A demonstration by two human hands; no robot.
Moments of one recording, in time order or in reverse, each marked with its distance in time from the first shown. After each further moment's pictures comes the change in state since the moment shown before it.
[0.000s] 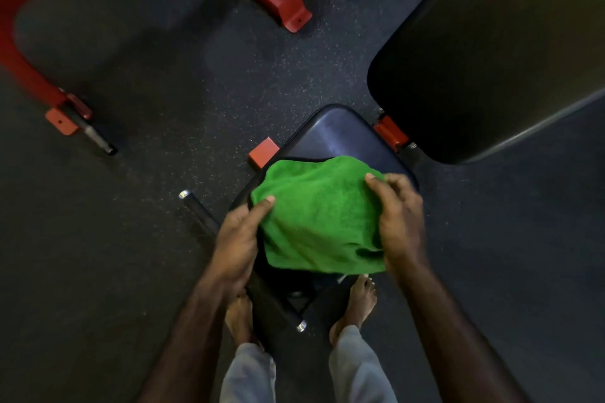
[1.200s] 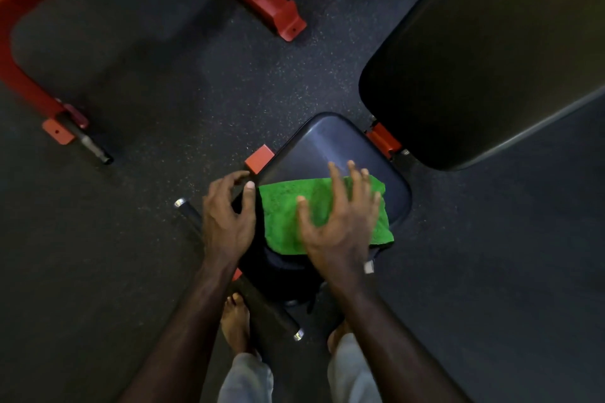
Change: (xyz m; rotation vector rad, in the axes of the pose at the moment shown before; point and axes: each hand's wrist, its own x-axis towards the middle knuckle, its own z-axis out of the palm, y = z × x) left_hand 0.063 -0.017 -0.028 0.837 0.422 0.578; right_hand -0.015 0.030 0.054 -0.813 0.086 -0.509
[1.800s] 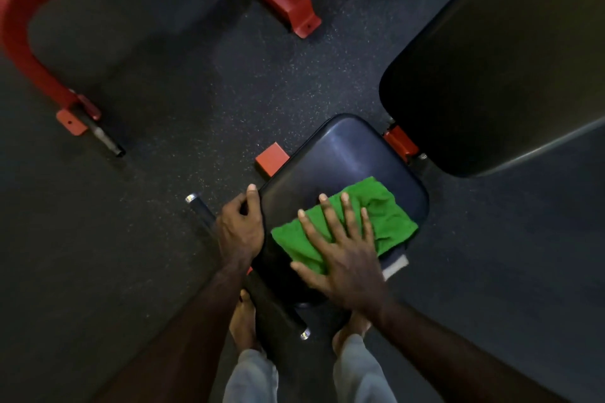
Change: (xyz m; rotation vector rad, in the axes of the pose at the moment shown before) left_hand 0.000 -0.032 0.018 -0.019 0.052 -0.289; right_hand -0.027 0.057 0.030 -0.360 -0.297 -0.567
